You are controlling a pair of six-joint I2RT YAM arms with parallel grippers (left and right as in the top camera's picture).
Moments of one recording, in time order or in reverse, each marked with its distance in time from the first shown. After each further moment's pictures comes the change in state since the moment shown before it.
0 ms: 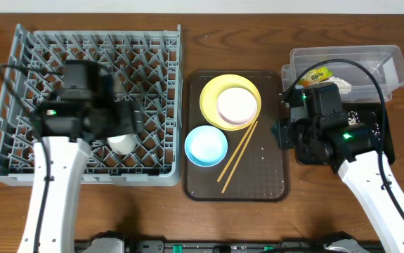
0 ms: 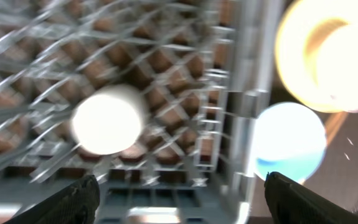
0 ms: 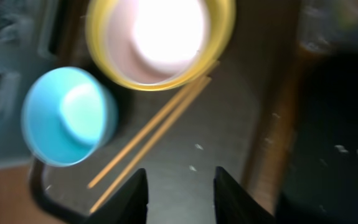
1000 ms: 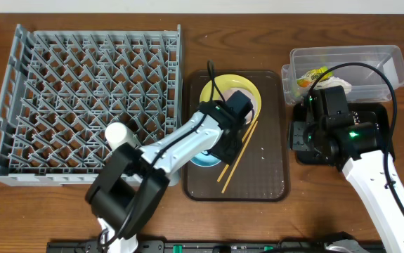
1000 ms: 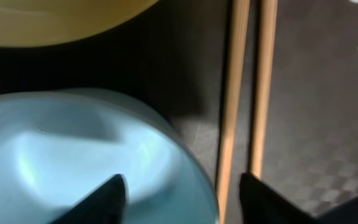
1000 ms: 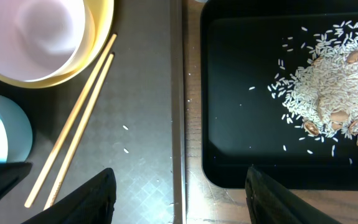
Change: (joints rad) left arm -0.694 0.602 0.001 0.290 -0.046 -0.010; right arm -0.054 0.000 0.000 -0.120 0.209 0.111
